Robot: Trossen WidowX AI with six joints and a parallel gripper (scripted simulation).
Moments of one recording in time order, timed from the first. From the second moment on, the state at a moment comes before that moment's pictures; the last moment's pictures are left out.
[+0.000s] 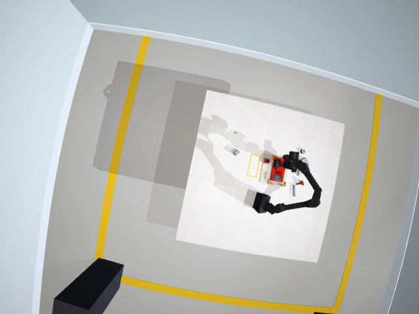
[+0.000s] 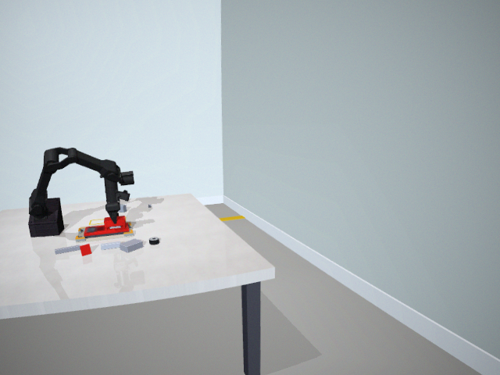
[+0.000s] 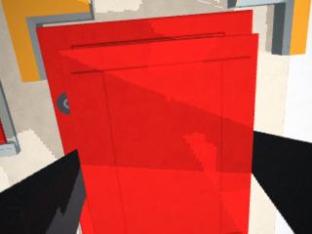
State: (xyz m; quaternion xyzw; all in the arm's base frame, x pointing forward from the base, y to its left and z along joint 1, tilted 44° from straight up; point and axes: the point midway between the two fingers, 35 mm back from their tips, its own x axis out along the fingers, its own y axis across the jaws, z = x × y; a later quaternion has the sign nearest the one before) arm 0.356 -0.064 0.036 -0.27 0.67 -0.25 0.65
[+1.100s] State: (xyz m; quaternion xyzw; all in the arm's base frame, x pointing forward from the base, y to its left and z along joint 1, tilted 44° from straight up) arm 0.357 -0.073 0.027 -0.27 0.67 -0.25 0.65
